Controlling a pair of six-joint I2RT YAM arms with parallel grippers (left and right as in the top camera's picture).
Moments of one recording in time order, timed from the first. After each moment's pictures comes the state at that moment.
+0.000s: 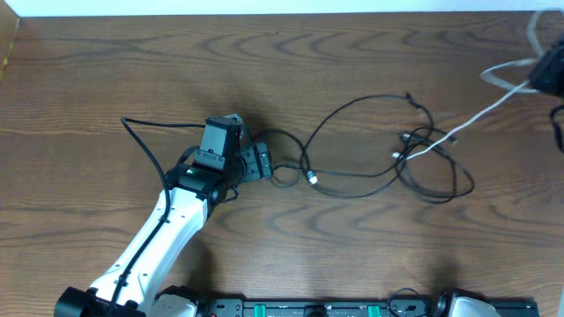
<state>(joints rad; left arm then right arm) -0.32 1.34 0.81 -0.47 0.10 -0.52 -0.25 1.28 1.62 -0.76 -0.03 0.18</state>
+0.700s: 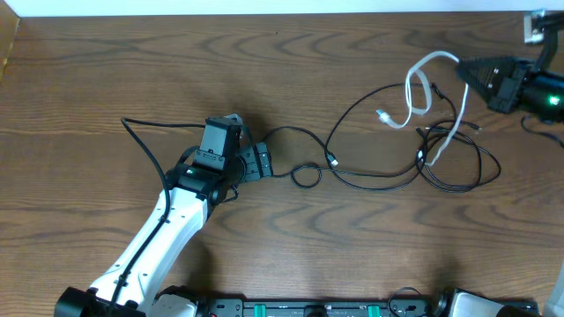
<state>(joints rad) -0.32 1.34 0.81 -0.47 0.10 -0.52 -0.30 1.42 1.62 -0.99 -1.01 0.03</state>
